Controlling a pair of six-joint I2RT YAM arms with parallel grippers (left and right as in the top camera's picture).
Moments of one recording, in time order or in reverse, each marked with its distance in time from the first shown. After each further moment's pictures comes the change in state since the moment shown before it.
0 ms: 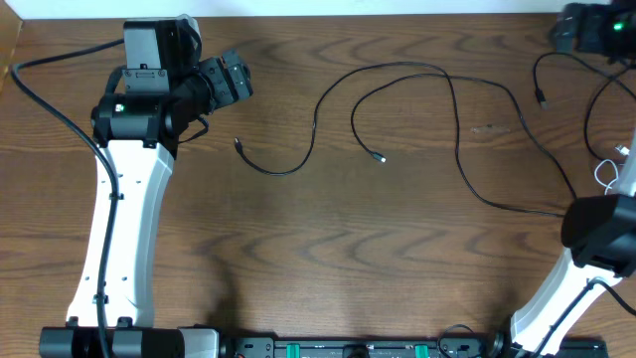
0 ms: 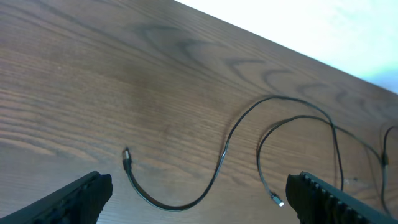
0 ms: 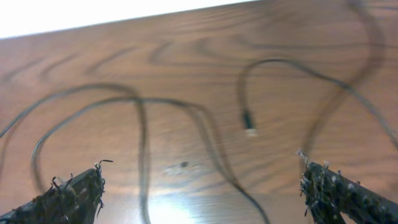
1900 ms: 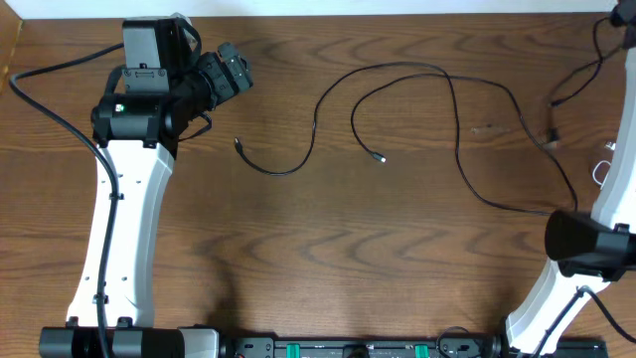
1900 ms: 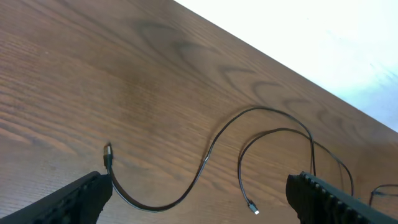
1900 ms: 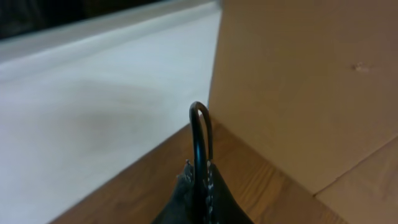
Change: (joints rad) left arm 0.000 0.000 0.000 0.021 0.015 -0.143; right arm 0.136 -0.059 0.181 0.349 0.898 0.340
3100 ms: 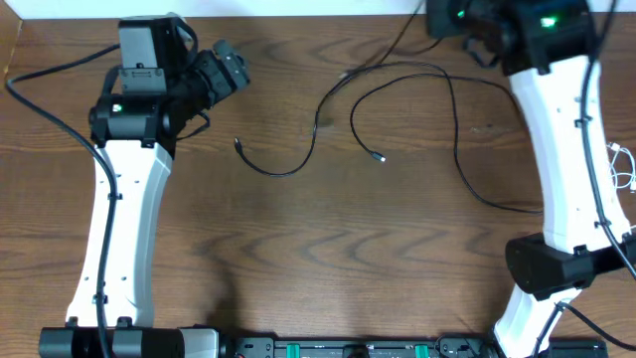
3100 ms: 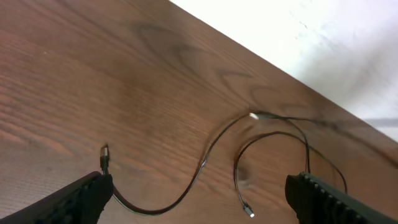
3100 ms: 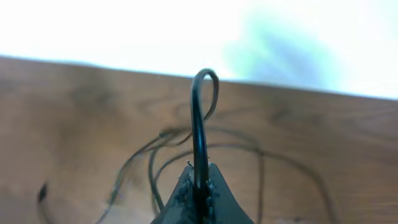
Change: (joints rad) left arm 0.005 0.000 0.000 0.011 0.004 -0.022; right arm 0.405 -0.083 -0.143 -0.189 -0.600 -0.080
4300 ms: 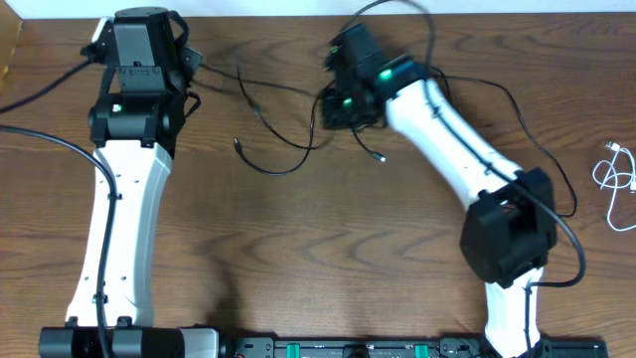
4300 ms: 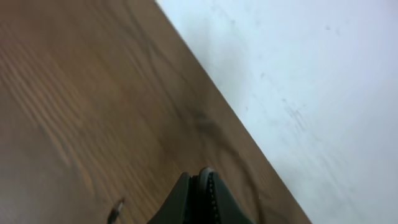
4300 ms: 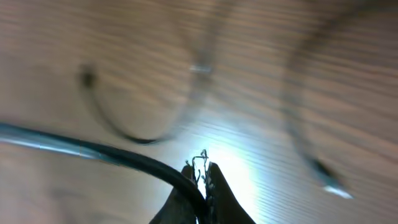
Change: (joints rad) left arm 0.010 0.000 0.000 0.124 -0.446 -0.395; right arm 0.230 0.155 -0.525 0.189 -0.287 0.251
